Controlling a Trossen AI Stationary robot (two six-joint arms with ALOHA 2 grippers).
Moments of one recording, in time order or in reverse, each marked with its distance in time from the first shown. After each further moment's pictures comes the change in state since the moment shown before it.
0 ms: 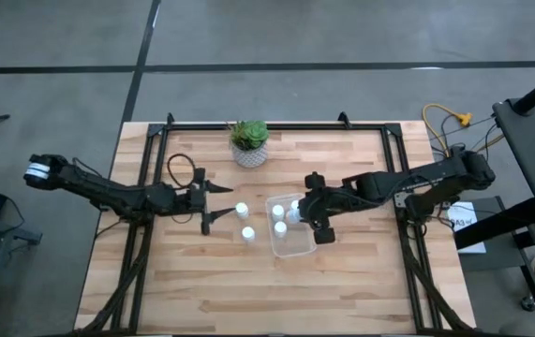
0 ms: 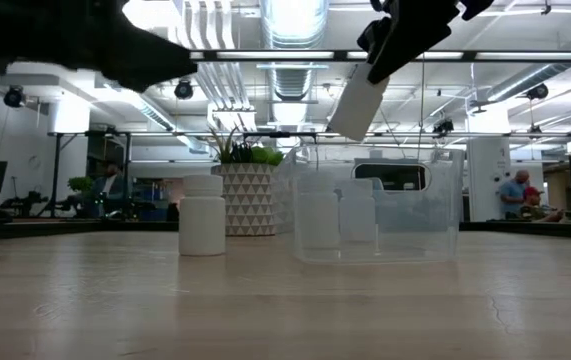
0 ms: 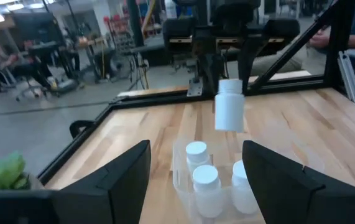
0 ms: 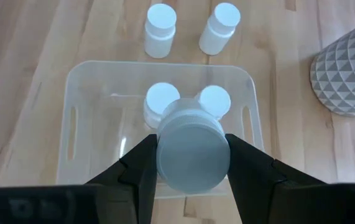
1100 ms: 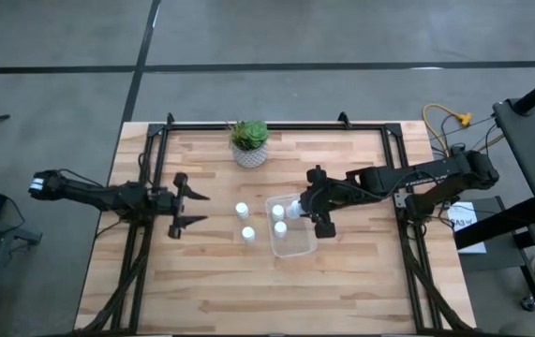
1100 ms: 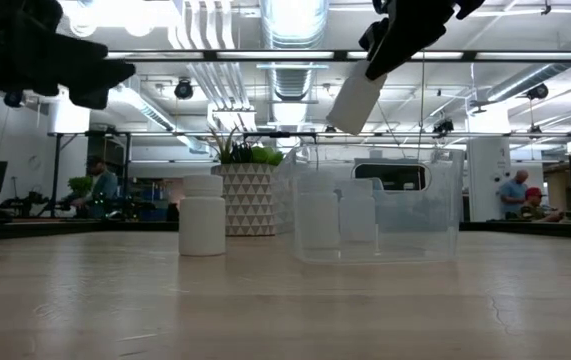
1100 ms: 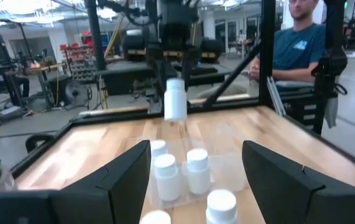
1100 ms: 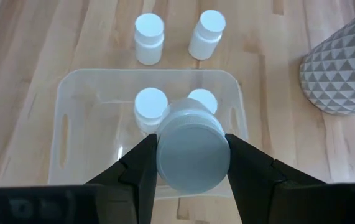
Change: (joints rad) left arm 0.000 -0.571 -0.259 -0.265 0.211 -0.031; right arm -0.047 -0.036 -0.014 0.017 -0.028 -0.008
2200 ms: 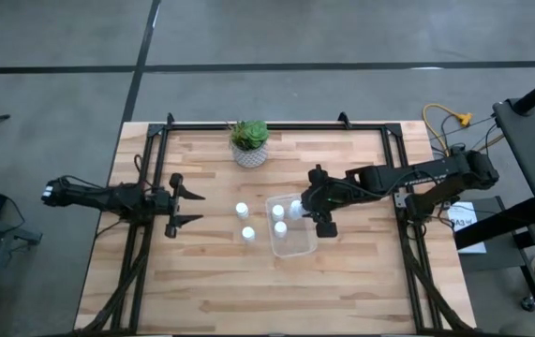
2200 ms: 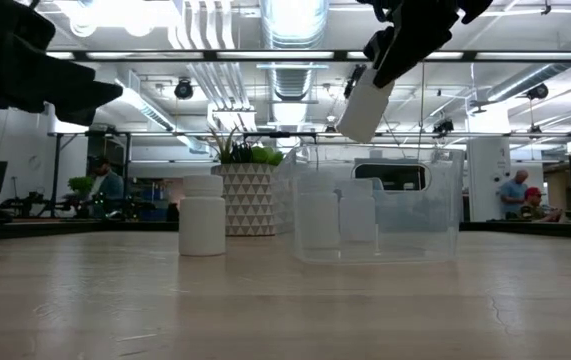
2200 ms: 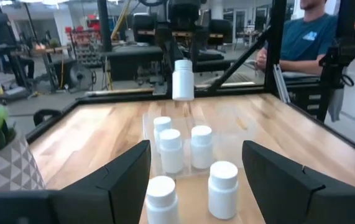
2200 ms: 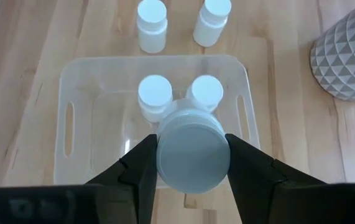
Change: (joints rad) left arm 0.001 -0.258 -0.033 -0.286 -0.034 -0.049; right arm -0.015 0.000 -0.009 -0.030 -0.037 0.023
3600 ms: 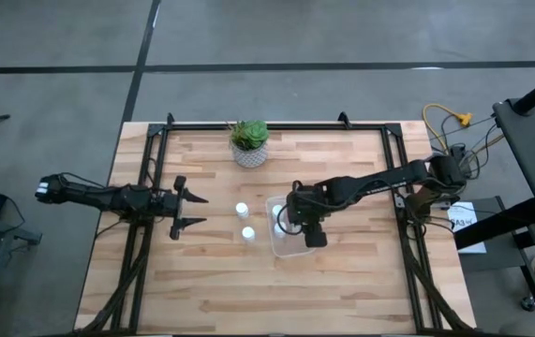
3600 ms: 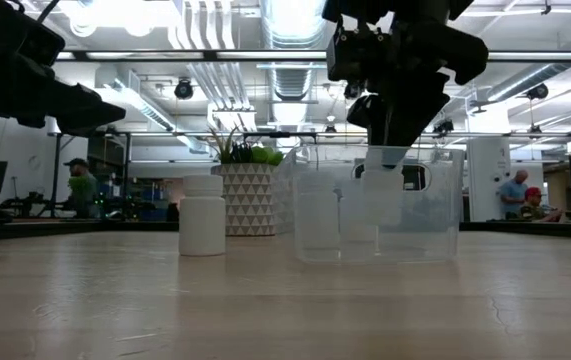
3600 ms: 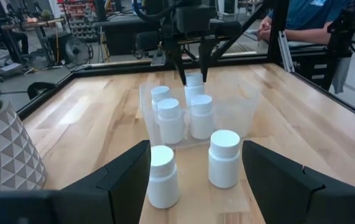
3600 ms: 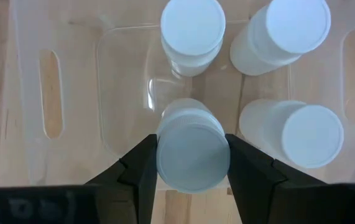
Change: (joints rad) left arm 0.000 0.123 0.000 0.000 -0.003 -0.007; right arm -0.010 0.293 0.075 -0.091 -0.130 0.037
